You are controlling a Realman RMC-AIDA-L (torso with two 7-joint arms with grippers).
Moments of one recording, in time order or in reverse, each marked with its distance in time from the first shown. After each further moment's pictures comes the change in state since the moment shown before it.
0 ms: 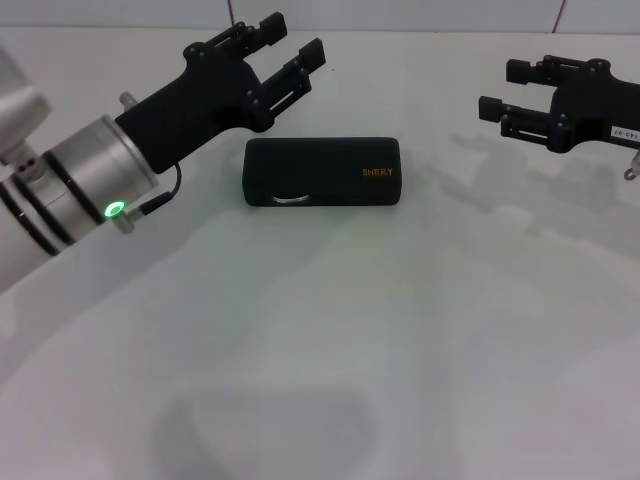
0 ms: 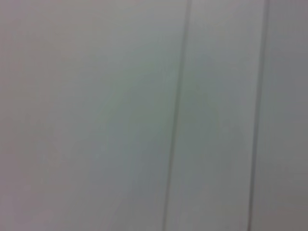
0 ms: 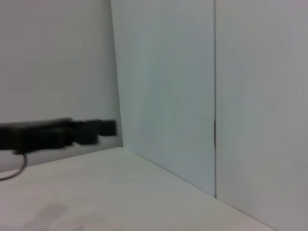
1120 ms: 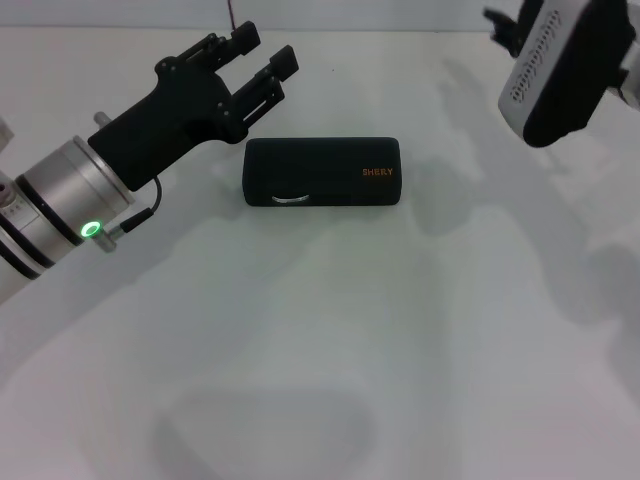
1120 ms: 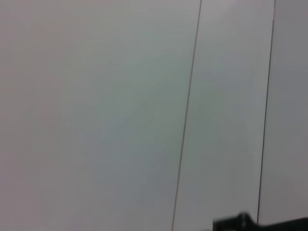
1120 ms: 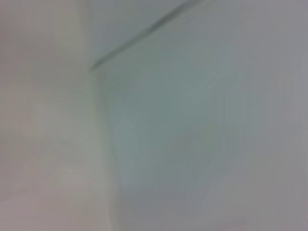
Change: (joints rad) left arm 0.020 -0.002 -0.061 -0.067 -0.003 0.088 0.016; right arm -0.119 0.012 -0.919 -0.532 -1.161 -1.176 0.887
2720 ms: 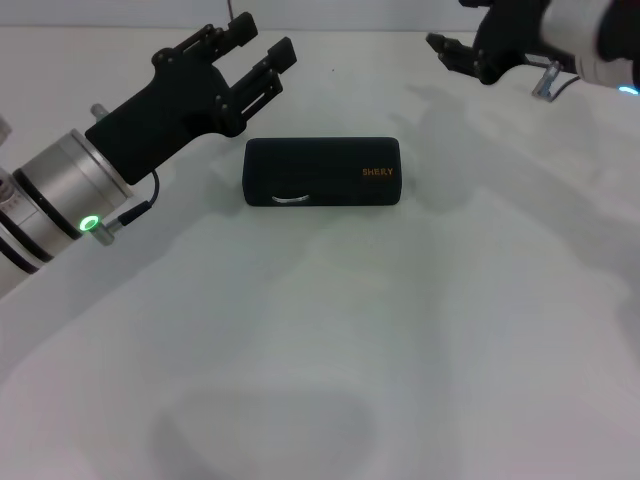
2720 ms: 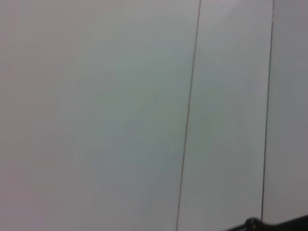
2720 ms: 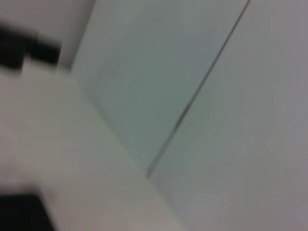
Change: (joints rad) left arm -0.006 0.002 -0.006 0.002 -0.005 0.002 0.020; right arm 0.064 -0.004 0.266 0.016 0.954 0.498 -0.531
